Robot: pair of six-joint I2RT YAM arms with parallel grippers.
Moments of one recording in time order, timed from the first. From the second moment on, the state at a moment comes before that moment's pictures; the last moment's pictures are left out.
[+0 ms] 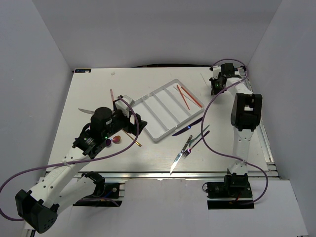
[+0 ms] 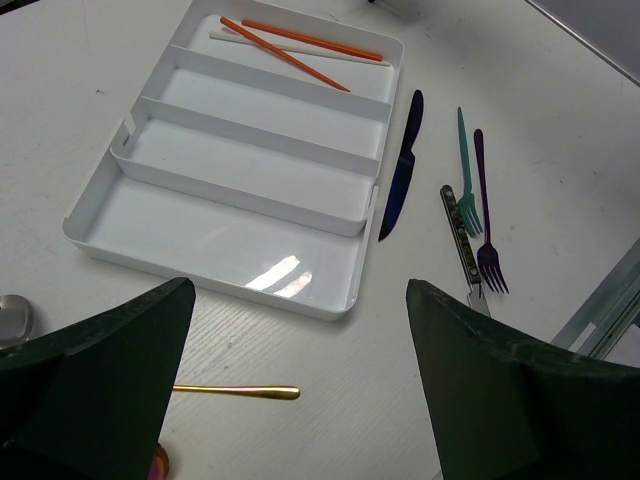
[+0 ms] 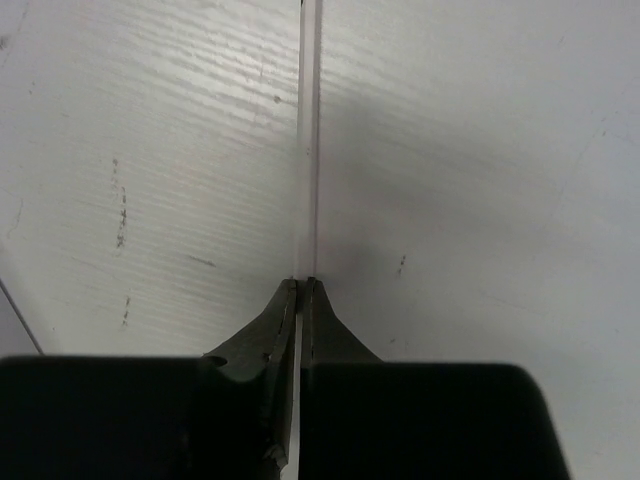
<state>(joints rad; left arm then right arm) -0.56 0.86 0.78 -0.19 0.18 -0.05 0.00 2.36 1.92 -0.53 -0.20 -0.30</state>
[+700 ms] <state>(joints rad) -0.56 0.85 0.78 -0.19 0.18 -0.05 0.07 1.89 1.51 -0.49 -0.36 -0.29</state>
